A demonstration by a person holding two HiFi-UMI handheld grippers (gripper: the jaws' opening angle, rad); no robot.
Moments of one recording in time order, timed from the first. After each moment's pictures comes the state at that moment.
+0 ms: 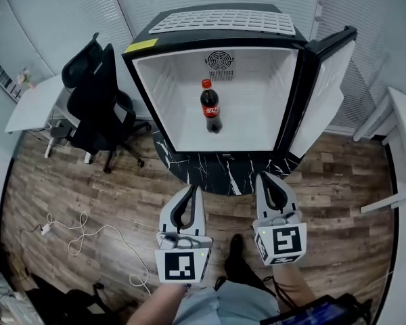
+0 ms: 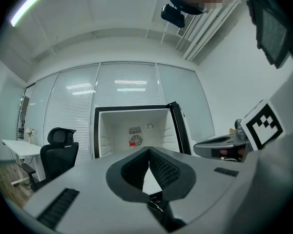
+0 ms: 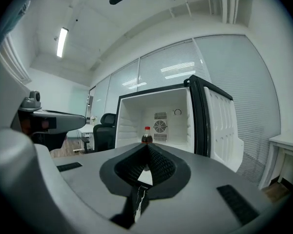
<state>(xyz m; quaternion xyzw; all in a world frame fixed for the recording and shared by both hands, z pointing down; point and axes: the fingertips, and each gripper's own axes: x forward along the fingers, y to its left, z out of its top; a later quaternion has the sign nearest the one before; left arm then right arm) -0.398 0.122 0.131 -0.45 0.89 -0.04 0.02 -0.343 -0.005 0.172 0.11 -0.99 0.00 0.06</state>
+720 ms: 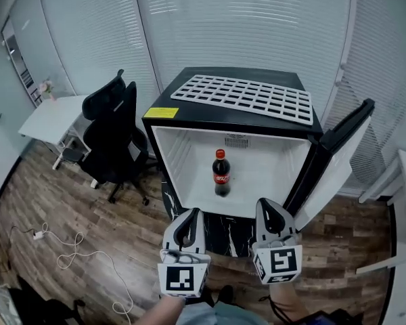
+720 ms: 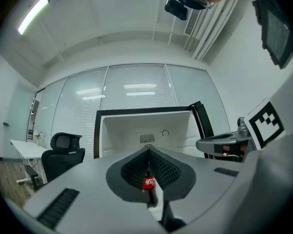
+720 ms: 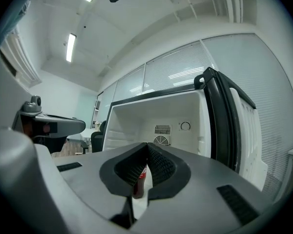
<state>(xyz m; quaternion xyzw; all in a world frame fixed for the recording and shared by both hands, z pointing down) -0.488 0.066 0.102 -0.39 0.92 -0.03 0.04 -0.441 -0.075 0.123 0.06 -1.00 -0.03 0.02</state>
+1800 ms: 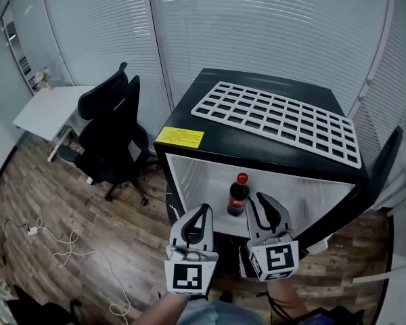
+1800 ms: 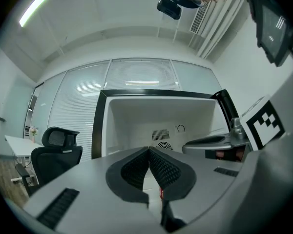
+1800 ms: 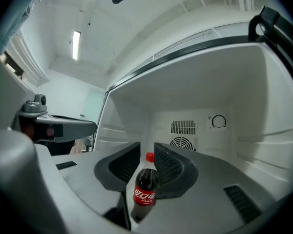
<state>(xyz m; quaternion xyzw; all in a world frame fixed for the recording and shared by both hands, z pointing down) -0.610 0.046 0.110 -0.40 0.92 -0.02 0.03 -0.587 -0.059 0.131 0.00 -1.00 -0.05 0.03</state>
